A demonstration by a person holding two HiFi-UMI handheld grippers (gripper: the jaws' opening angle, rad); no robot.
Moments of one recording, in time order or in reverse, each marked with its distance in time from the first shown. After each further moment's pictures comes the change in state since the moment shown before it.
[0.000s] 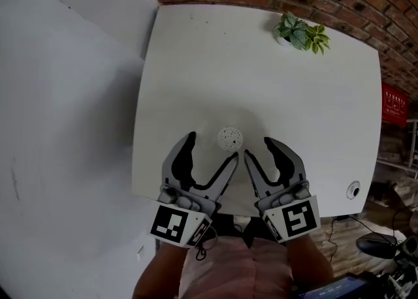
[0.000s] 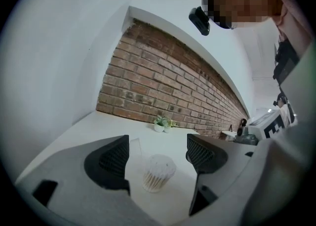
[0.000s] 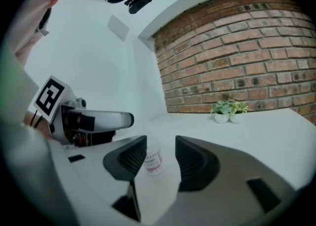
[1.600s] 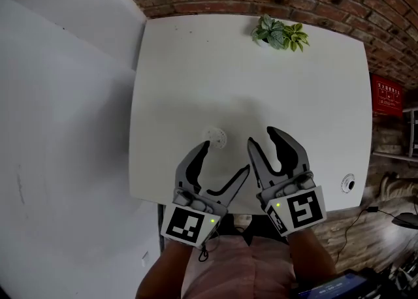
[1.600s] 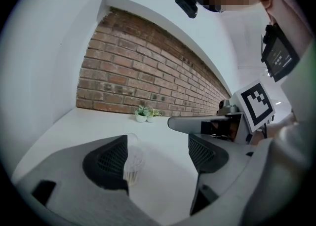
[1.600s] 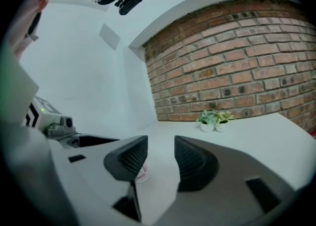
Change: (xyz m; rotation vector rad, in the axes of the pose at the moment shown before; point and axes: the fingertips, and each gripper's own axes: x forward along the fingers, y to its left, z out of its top) left arm 0.015 -0.066 -0.023 0.065 0.131 -0.134; right arm -0.022 -0.039 0.031 0.044 -0.066 -0.087
